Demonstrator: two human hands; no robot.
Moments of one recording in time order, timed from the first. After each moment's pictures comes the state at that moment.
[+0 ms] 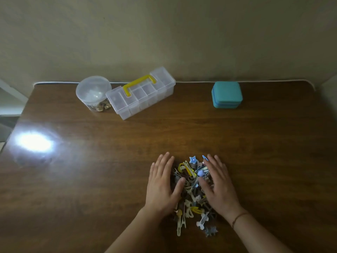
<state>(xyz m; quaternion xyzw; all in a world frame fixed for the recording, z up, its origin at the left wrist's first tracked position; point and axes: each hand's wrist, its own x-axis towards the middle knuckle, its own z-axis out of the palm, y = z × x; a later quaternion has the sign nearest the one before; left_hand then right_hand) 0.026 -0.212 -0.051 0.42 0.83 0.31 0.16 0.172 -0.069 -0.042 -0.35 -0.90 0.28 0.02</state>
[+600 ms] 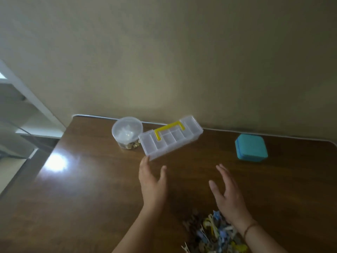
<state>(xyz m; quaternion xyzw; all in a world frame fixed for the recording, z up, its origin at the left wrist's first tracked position) -0.112 -0.174 0.023 0.08 0.82 0.55 0.12 0.044 -0.023 0.037 -0.38 -0.84 0.38 0.04</state>
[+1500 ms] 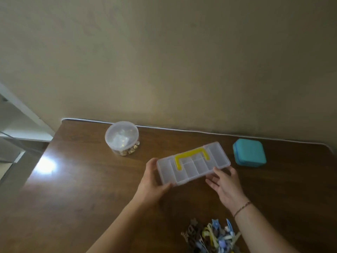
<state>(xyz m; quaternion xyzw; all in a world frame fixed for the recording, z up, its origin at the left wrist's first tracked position) -0.166 -0.177 0.010 0.23 0.78 0.47 0.35 -0.019 0.017 0.041 -0.57 -0.34 0.72 0.19</state>
